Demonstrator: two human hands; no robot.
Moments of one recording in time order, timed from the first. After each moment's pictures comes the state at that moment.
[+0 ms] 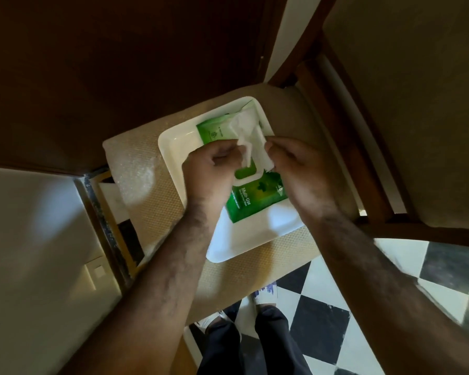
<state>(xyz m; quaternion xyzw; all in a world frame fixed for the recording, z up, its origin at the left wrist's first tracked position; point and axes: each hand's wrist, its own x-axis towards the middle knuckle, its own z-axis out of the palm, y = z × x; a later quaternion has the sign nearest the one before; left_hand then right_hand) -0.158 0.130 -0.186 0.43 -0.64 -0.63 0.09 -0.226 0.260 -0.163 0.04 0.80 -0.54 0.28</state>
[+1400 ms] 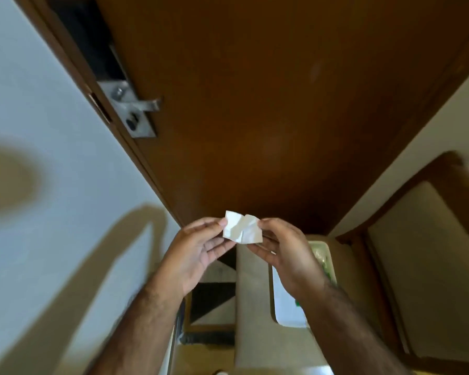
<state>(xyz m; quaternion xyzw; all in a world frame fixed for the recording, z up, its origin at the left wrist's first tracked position) 0.061 0.022 0.201 0.43 -0.36 -0.80 0.20 -0.086 0.133 0.186 -0.04 0.57 -0.63 0.52</state>
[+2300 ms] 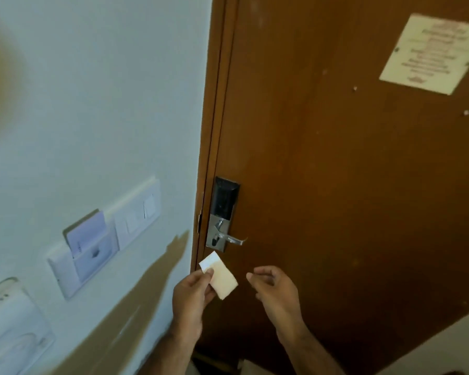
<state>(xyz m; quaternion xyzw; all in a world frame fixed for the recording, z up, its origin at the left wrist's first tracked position) 0.135 -0.082 0.316 0.51 -0.29 -0.66 0.46 -0.005 -0.008 0.404 -0.33 0.76 -0.43 0.35</state>
